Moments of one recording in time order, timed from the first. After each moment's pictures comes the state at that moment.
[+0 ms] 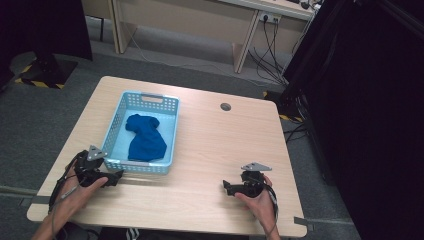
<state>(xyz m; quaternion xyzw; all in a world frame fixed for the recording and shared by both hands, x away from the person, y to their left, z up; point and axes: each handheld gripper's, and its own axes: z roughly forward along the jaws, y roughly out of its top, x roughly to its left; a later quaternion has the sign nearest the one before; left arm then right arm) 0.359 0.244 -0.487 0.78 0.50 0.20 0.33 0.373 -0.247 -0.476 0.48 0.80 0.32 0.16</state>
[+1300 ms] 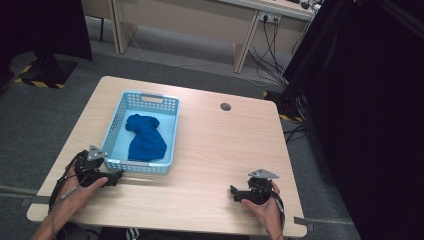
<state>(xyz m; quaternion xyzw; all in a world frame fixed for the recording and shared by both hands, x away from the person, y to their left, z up) 0.359 0.244 -0.487 0.78 0.50 0.20 0.33 0.354 -0.266 -0.477 0.49 0.79 0.30 0.19</state>
